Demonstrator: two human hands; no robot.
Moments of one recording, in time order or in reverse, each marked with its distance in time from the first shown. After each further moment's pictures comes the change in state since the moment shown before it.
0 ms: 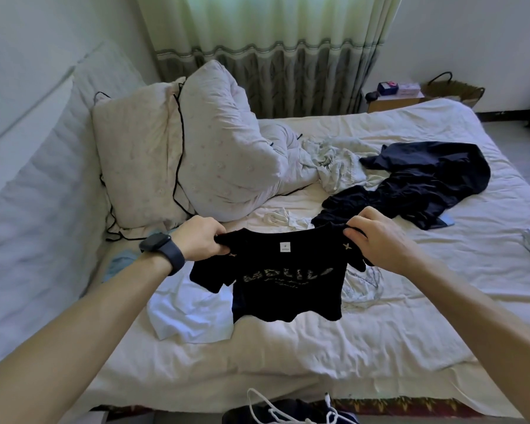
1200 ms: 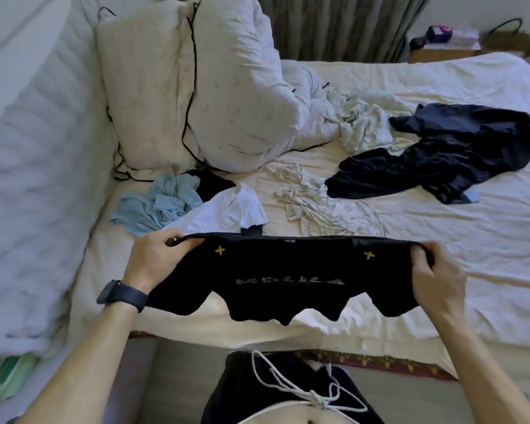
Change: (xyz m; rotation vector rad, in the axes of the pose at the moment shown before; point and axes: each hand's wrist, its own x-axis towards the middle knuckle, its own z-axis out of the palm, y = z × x) left_hand -0.097 -0.052 0.122 -0.593 0.457 -0.358; right_hand -0.097 0.040 0.061 0.375 0.367 0.581
